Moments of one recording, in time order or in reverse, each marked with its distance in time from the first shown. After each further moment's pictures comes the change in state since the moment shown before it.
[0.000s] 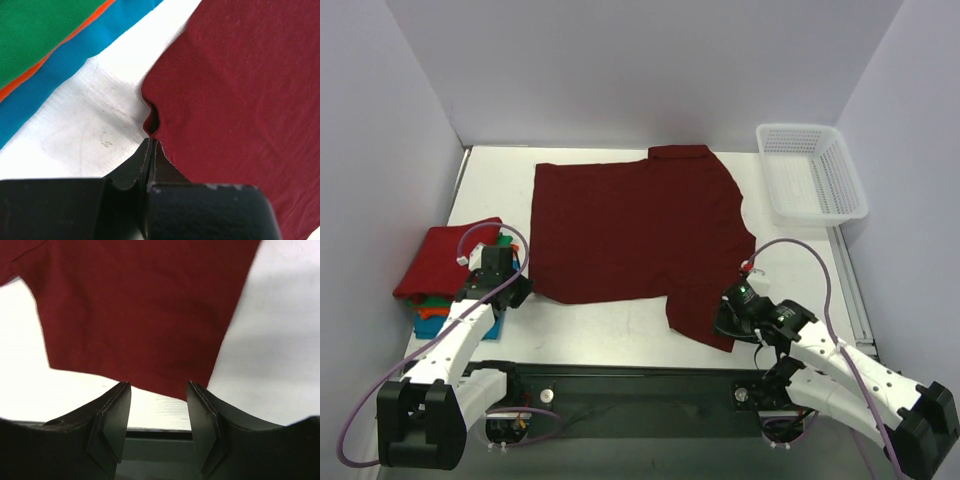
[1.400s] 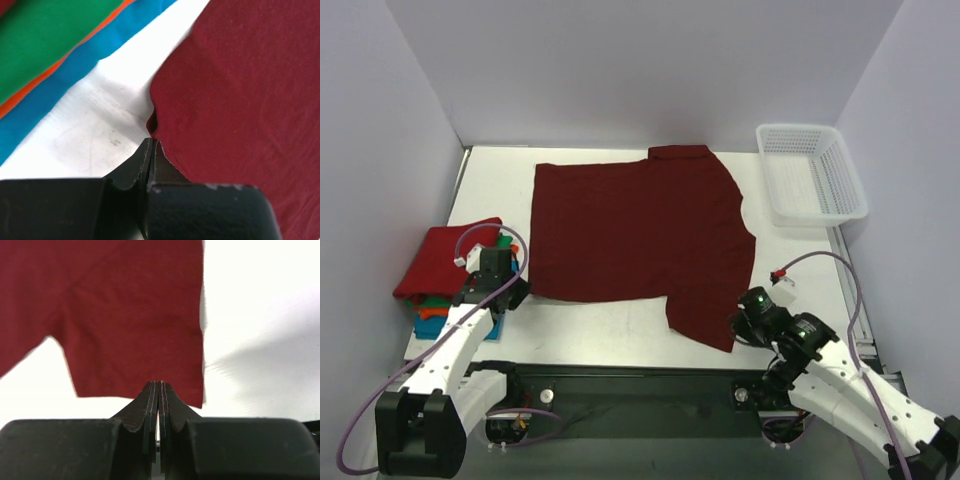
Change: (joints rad) left arm 0.000 -0.035 -0.002 -0.023 -0.024 0.018; right arm -0.021 -0.180 -0.061 -0.068 0.125 0.299
